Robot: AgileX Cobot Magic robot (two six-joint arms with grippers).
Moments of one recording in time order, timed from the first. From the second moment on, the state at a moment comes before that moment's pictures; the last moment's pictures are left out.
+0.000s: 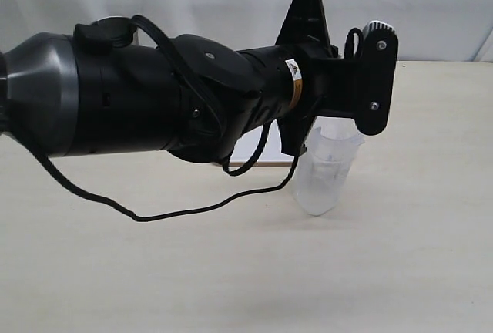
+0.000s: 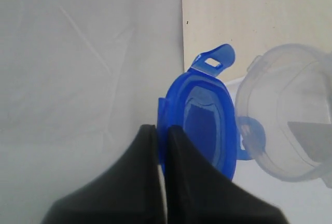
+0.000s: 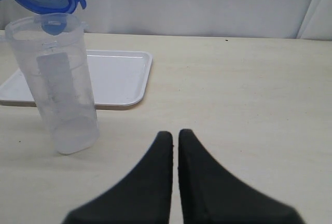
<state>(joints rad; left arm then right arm) -1.00 1.81 -1.28 1.64 0.36 -0.46 0.06 0.00 0.00 -0.01 0.35 -0.01</state>
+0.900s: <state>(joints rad) -1.03 1.81 -1.28 1.74 0.37 -0.65 0.06 0.00 0.00 -0.01 0.35 -0.01</state>
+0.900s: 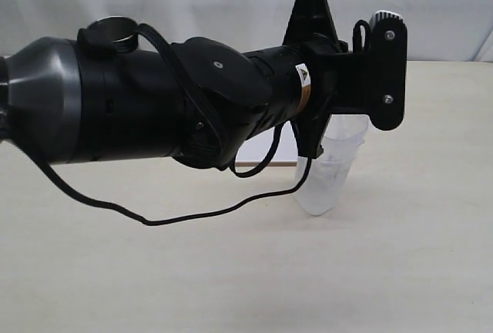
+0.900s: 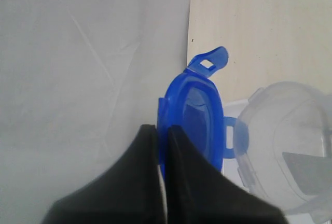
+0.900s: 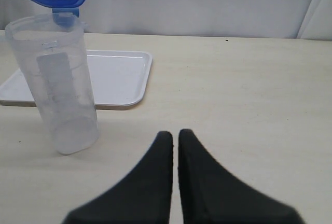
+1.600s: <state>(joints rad) -1.08 1.81 -1.28 1.74 0.42 -0.65 0.06 0.00 0.00 -0.01 0.35 -0.01</state>
